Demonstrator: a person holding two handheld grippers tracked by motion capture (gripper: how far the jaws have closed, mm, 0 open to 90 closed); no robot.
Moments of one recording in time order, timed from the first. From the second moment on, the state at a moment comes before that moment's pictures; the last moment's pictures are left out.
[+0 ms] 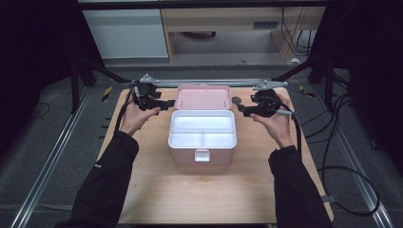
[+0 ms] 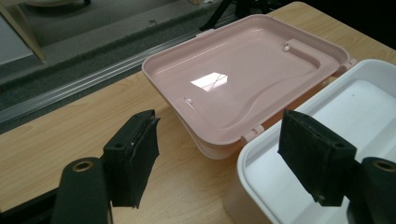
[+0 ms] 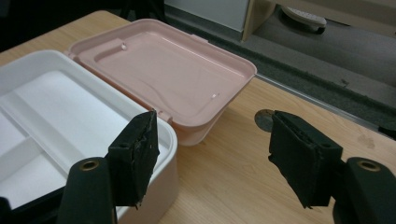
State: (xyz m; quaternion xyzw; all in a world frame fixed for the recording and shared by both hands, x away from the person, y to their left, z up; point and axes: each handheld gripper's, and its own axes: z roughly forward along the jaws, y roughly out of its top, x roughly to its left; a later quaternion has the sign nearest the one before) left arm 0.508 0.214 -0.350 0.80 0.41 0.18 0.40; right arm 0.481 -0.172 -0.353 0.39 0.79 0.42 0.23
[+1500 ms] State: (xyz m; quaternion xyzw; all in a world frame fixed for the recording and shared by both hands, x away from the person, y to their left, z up) left arm 0.566 0.192 -0.403 0.79 0.45 0.15 0.39; right arm 0.566 -0.123 -0.402 0.43 0.79 0.40 0.19
